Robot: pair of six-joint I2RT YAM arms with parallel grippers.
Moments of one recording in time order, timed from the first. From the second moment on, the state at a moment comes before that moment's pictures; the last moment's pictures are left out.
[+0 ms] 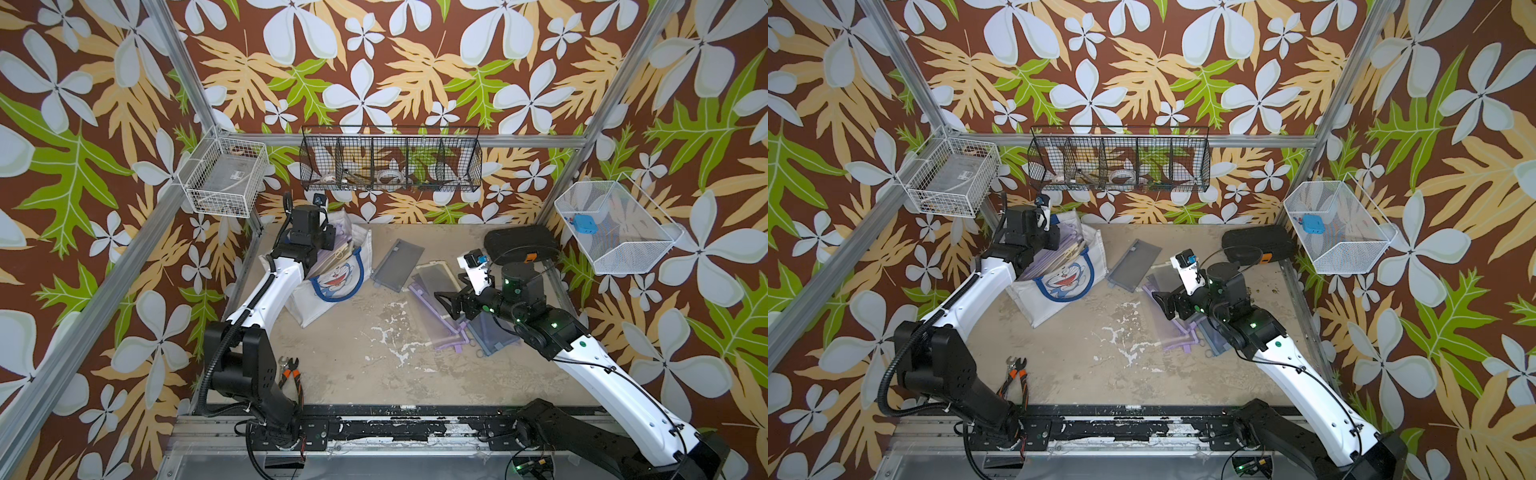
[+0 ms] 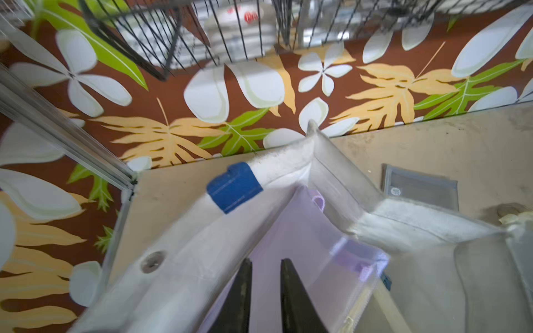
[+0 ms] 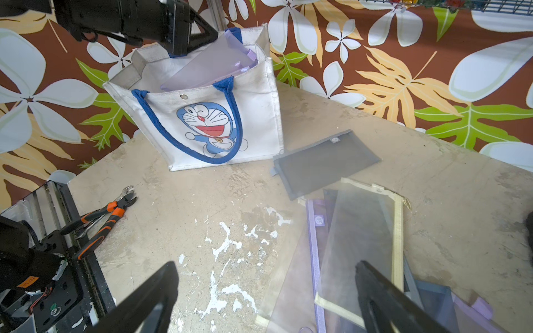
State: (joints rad) left arm -0.16 1.63 1.36 -0.26 -0.11 0.06; right arm 0.49 1.00 0.97 -0.41 -0.25 0.02
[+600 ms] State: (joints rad) left arm -0.17 1.51 1.40 -0.29 -0.10 0.07; right arm 0.49 1.05 0.99 -0.41 -0.25 0.00
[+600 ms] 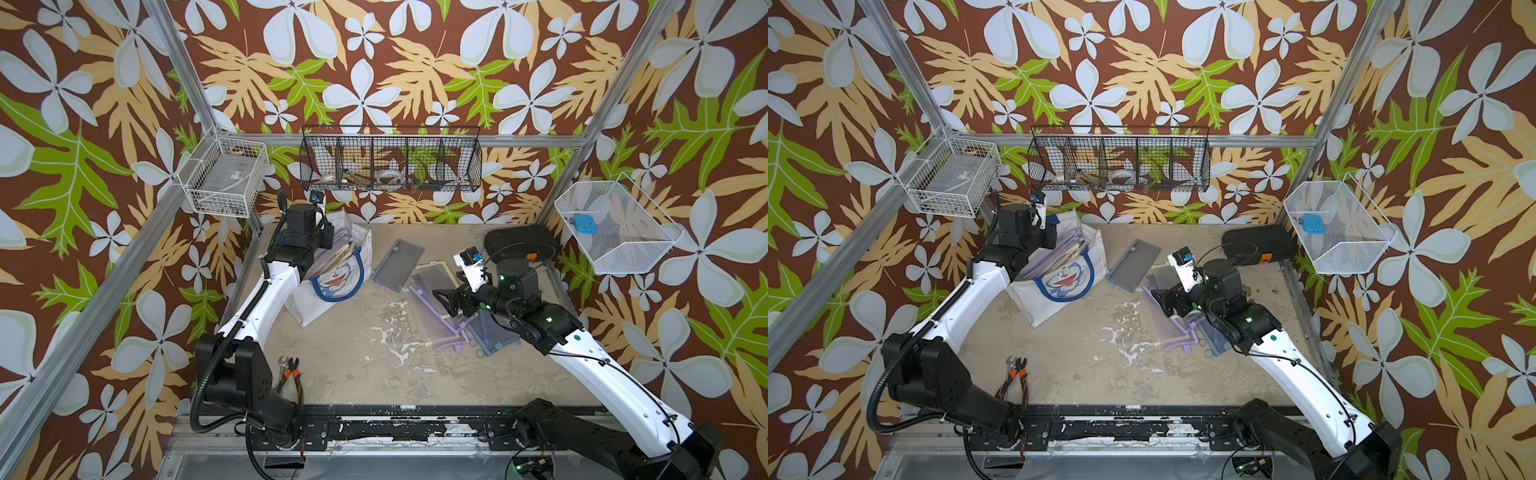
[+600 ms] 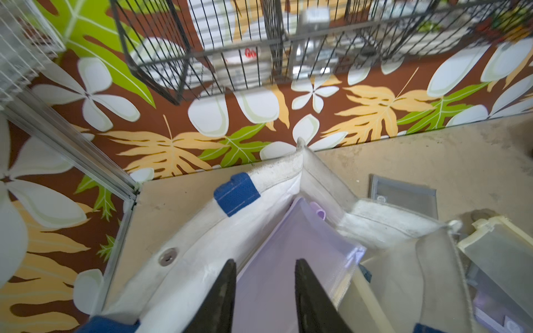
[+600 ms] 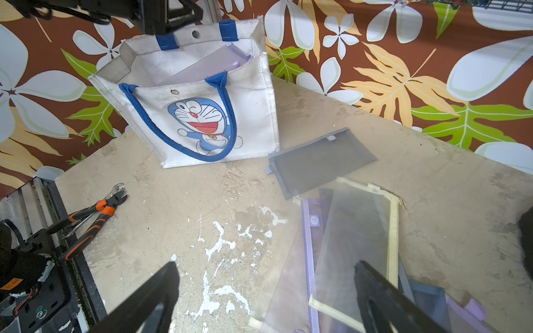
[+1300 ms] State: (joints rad) left arm -0.65 1.72 1.23 -0.28 -0.14 0.00; right arm 0.49 0.92 0.86 -0.43 -0.22 0.03
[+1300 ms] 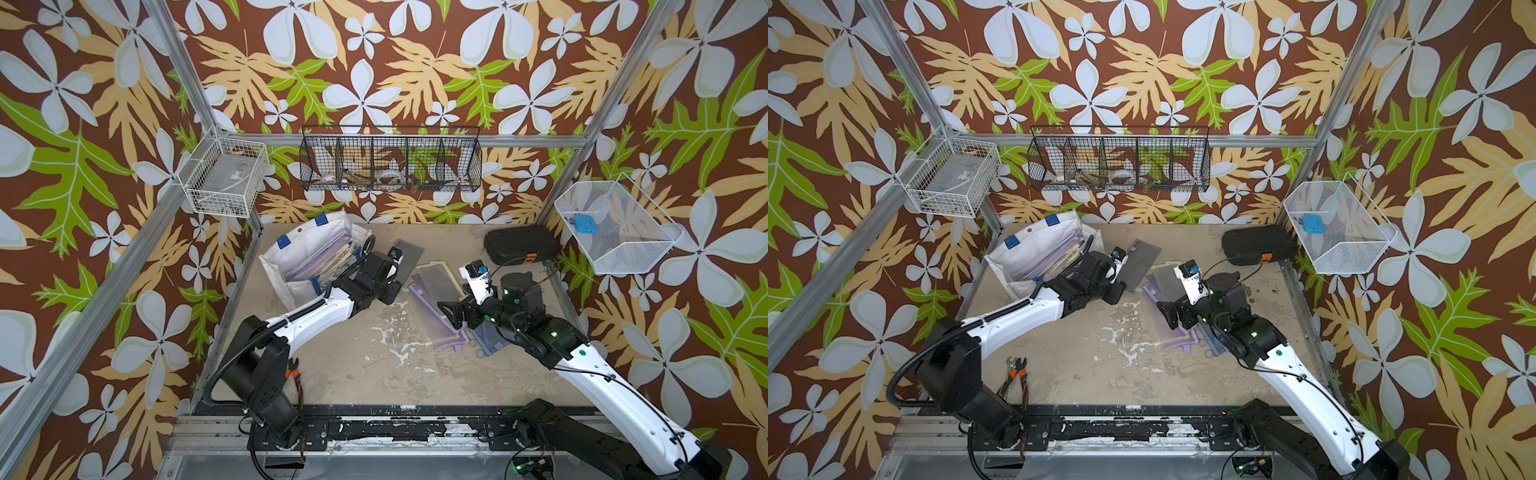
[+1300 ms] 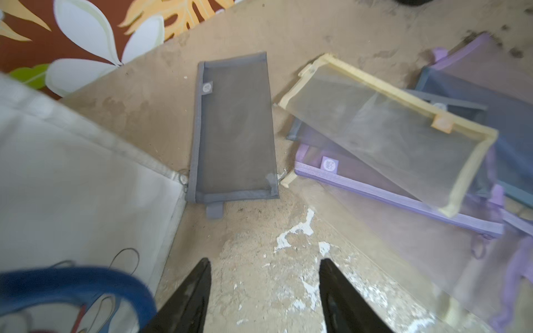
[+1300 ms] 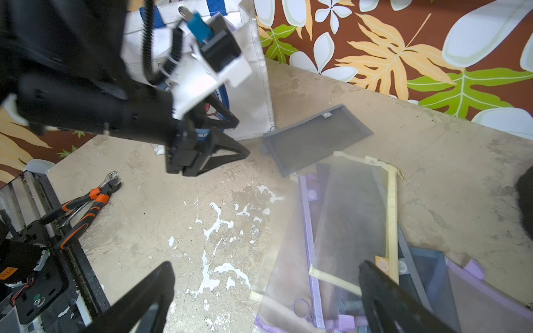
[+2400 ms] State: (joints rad) left arm -0.63 2.28 1.61 -0.20 -0.25 -0.02; right arm 0.49 0.92 0.83 -0.44 -0.17 0.03
